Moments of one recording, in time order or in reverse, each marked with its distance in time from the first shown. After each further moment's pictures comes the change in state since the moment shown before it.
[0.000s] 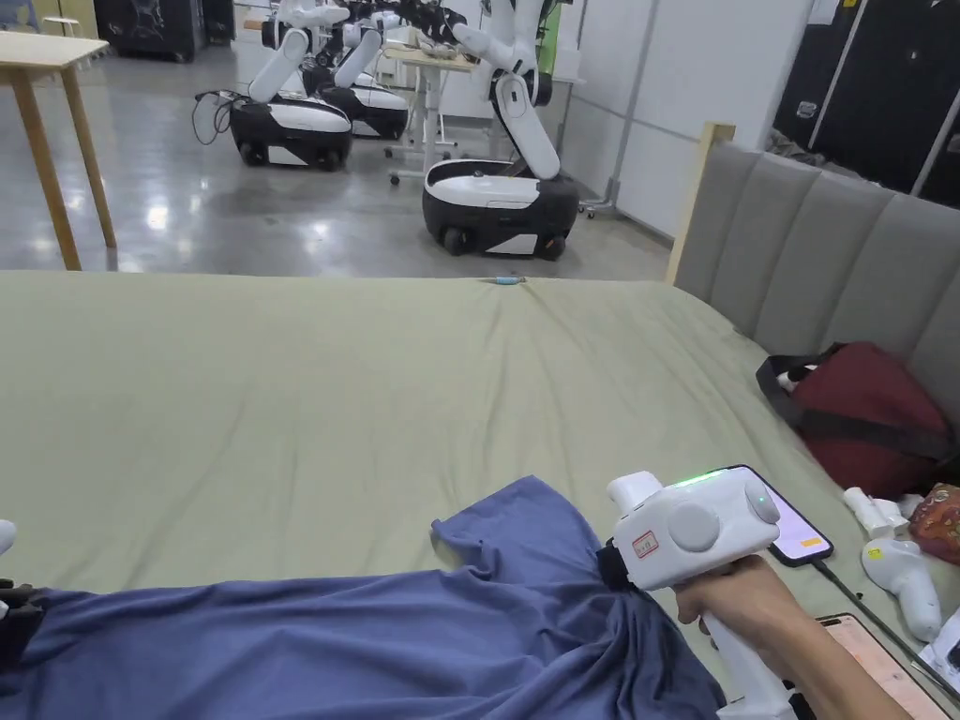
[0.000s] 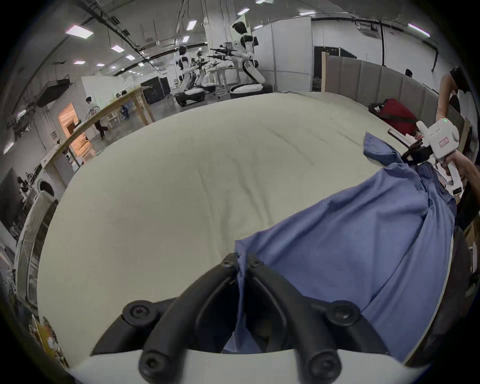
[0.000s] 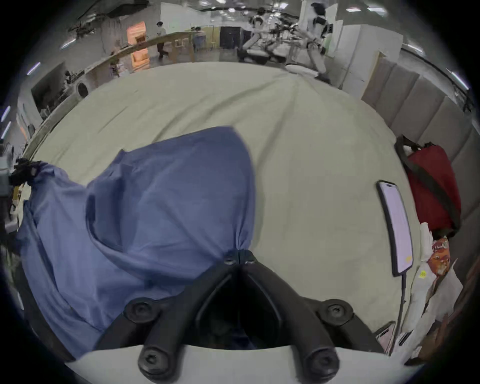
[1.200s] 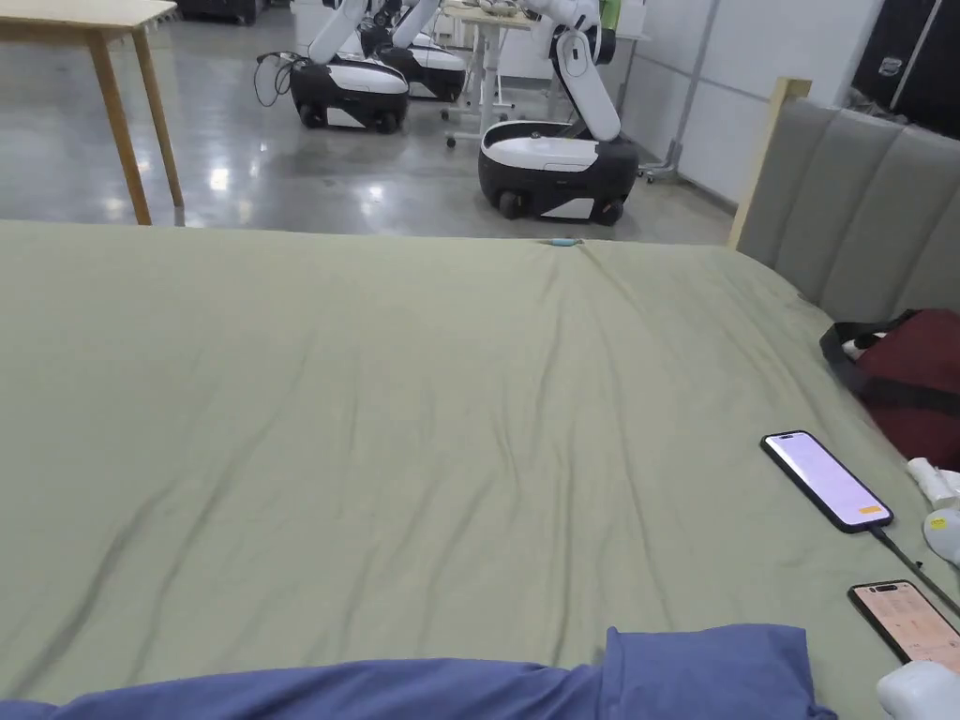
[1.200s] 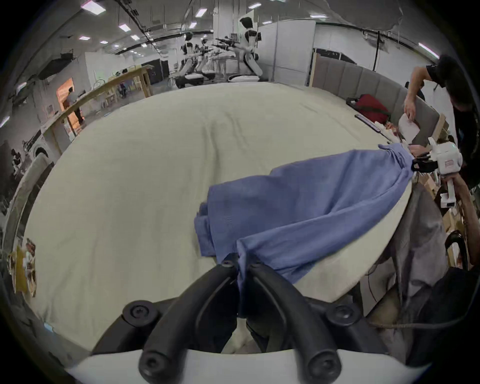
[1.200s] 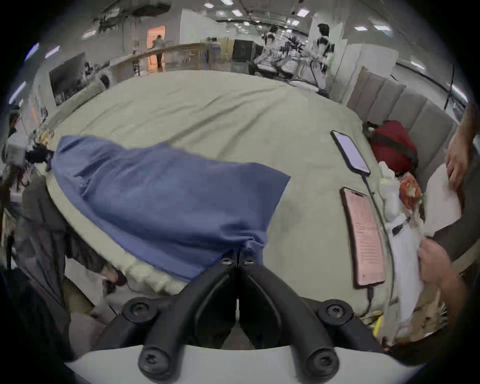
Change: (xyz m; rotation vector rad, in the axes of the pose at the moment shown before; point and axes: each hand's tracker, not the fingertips) left arm 0.011 -0.161 0.127 -0.059 -0.090 0.095; right arm -0.022 -0.222 0.138 0.139 0.003 0.021
